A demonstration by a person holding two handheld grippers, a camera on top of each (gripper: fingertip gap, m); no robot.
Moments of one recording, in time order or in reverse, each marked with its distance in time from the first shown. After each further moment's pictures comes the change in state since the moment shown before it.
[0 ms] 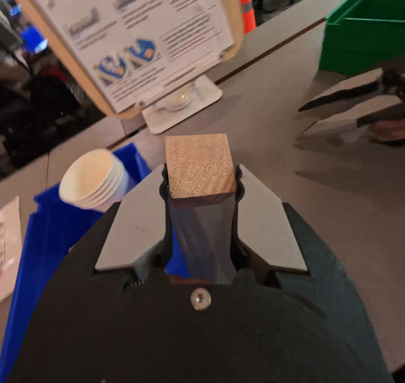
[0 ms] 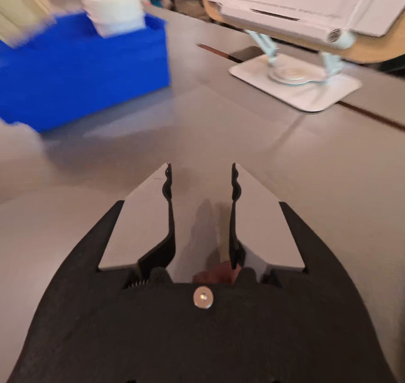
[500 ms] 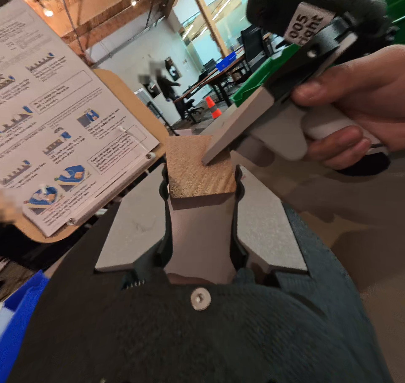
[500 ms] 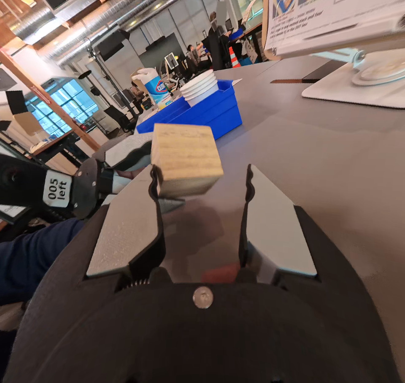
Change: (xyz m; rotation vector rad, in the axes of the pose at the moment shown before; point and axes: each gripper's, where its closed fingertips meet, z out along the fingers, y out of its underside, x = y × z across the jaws) left arm 0.155 -0.035 0.089 0.497 0.011 0.317; right arm -0.026 -0.040 -0.032 0.197 -0.456 0.366
